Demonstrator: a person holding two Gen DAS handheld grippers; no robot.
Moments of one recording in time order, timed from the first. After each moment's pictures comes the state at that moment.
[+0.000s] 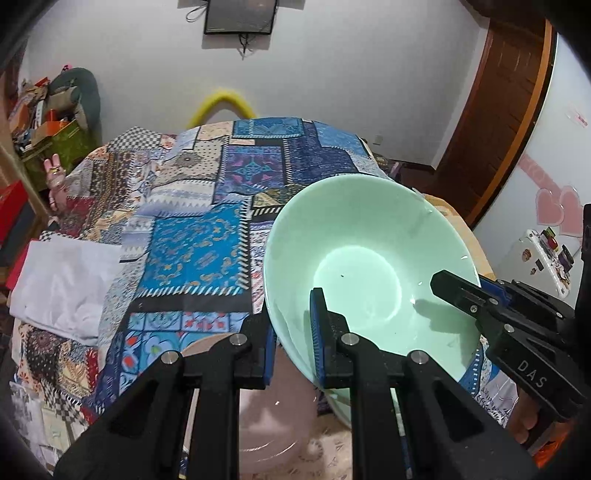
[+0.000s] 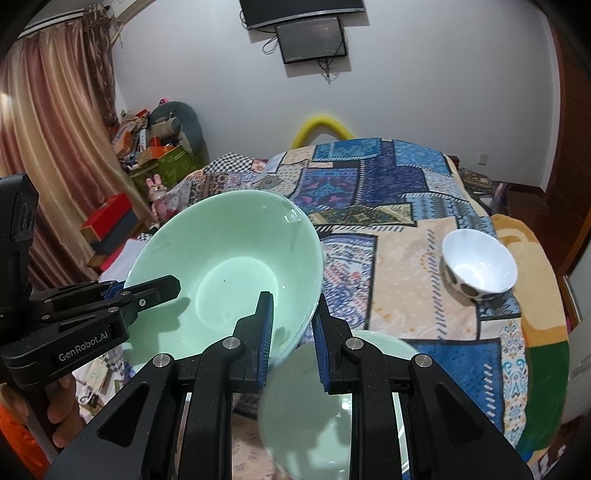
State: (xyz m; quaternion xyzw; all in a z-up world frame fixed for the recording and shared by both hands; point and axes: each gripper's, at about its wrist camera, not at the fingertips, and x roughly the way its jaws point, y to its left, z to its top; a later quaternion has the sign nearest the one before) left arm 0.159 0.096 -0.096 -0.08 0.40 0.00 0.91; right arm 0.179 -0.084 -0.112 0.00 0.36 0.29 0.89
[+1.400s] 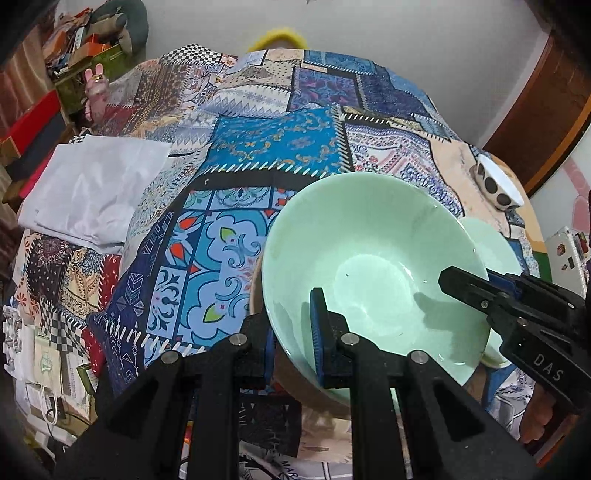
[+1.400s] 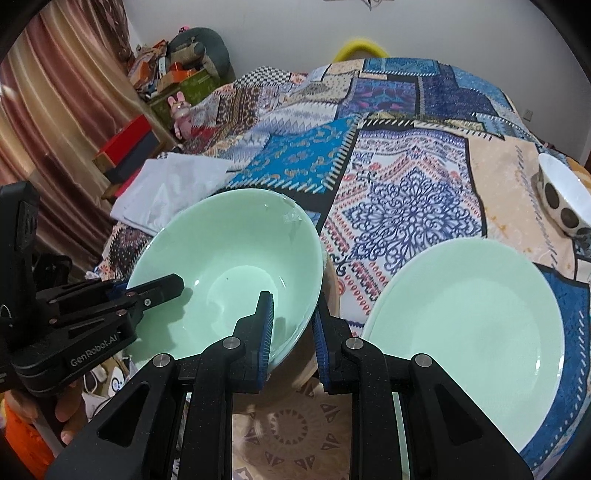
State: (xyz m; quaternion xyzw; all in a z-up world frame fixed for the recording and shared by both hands) left arm 0.106 0.183 -0.211 -0.13 0.49 0.06 0.86; right arm 0.152 0.001 -0.203 -0.03 0.48 0.34 0.81
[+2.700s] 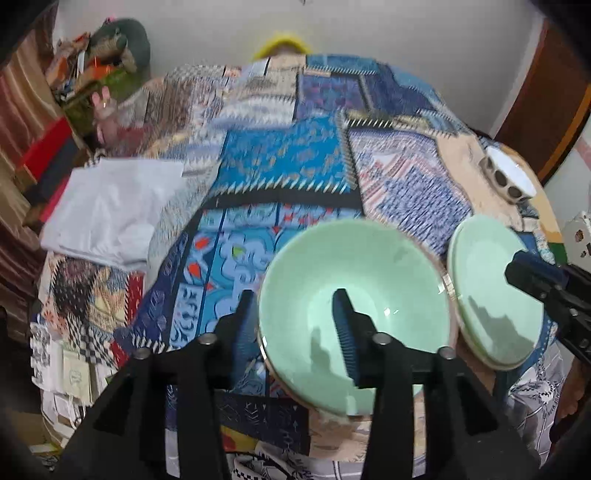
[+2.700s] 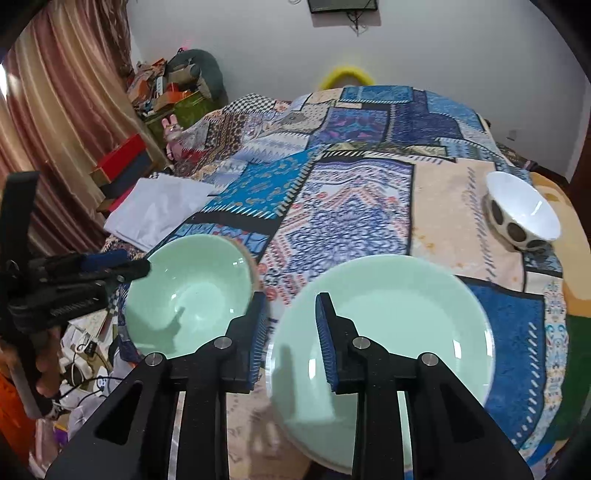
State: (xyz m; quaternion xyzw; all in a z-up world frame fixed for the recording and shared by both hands) left arm 0.112 0.165 -0.181 -0.07 0.48 0.09 0.87; right arm 0.158 -0.074 -0.169 -0.03 0.43 0.32 0.85
